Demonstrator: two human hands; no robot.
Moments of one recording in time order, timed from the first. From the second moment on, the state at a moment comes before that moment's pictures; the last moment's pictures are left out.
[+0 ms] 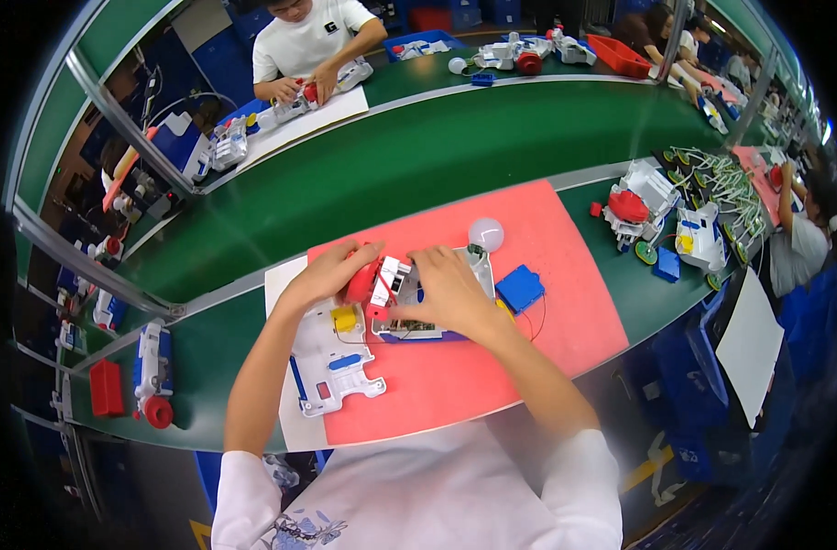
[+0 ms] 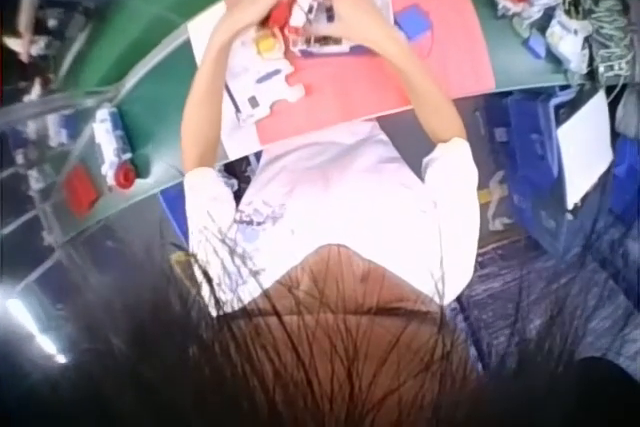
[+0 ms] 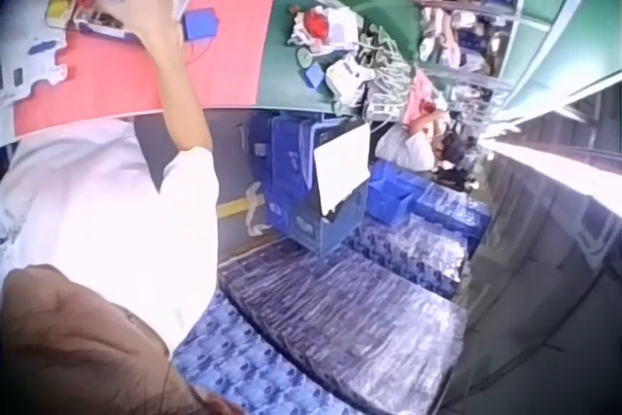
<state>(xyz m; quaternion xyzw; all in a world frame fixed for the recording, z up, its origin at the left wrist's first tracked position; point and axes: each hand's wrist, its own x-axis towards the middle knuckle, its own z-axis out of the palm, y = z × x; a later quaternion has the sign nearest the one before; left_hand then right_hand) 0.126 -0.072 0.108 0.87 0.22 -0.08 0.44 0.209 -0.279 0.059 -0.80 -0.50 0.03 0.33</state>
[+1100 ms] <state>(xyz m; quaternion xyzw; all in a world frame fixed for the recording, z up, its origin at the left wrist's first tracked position) 0.089 -0.075 0.076 0.78 -0.01 0.00 0.62 0.156 -0.277 0.039 -0.82 -0.44 -0.06 0.37</state>
